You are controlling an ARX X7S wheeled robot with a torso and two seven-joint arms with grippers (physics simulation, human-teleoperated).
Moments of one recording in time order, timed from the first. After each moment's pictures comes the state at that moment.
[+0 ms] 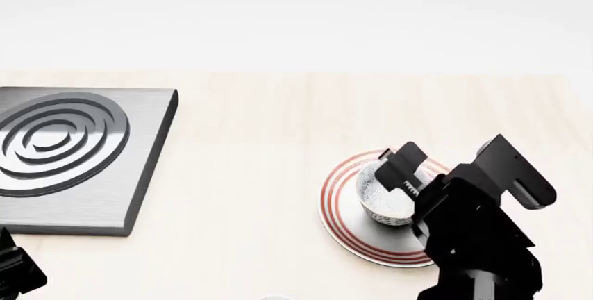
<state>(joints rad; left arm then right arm) -0.23 -0.33 0.00 -0.18 -0.50 -0.07 -0.35 1.23 0.09 0.80 1.31 -0.01 0.50 0.26</state>
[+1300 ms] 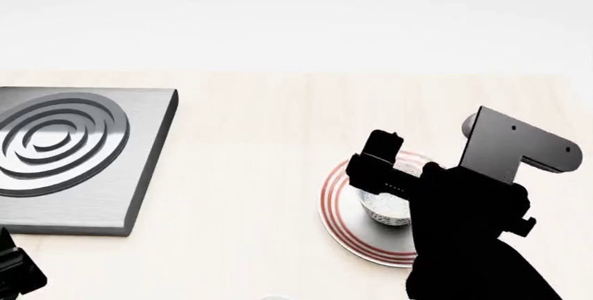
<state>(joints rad) -0.23 -0.33 0.01 -0.18 -0.50 -0.07 -0.36 0.70 0.05 0.20 -0.14 0.48 1.07 0.34</state>
